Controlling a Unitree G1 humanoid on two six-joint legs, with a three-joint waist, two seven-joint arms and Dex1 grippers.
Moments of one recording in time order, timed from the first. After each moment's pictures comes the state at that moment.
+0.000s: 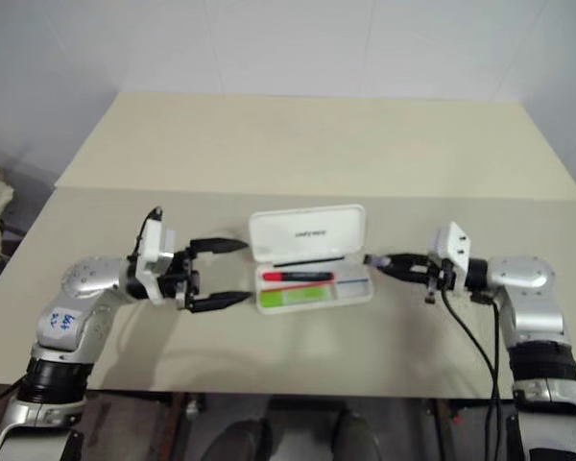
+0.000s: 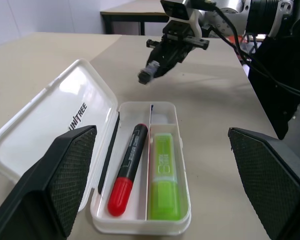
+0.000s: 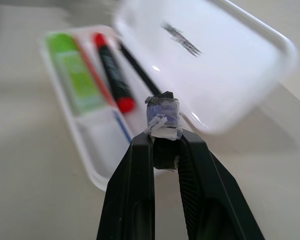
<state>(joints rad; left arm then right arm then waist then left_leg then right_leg) -0.37 0.56 0.03 -0.12 -0.47 0.25 -1.12 -0.51 -0.72 -0.04 0.40 0.34 -0.10 1.42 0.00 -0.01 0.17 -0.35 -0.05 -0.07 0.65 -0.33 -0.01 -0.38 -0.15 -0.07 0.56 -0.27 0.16</state>
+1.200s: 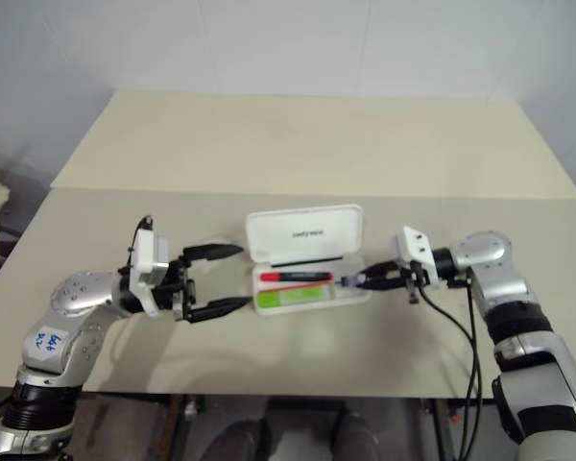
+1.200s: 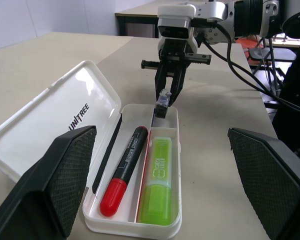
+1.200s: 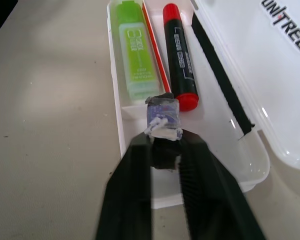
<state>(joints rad) -0.27 0.58 0.06 -0.27 -0.50 0.30 -1.02 -0.73 -0.74 0.28 0.68 0.35 -0.24 1.54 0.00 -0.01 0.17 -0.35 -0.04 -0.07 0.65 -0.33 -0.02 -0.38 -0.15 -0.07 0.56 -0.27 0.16</state>
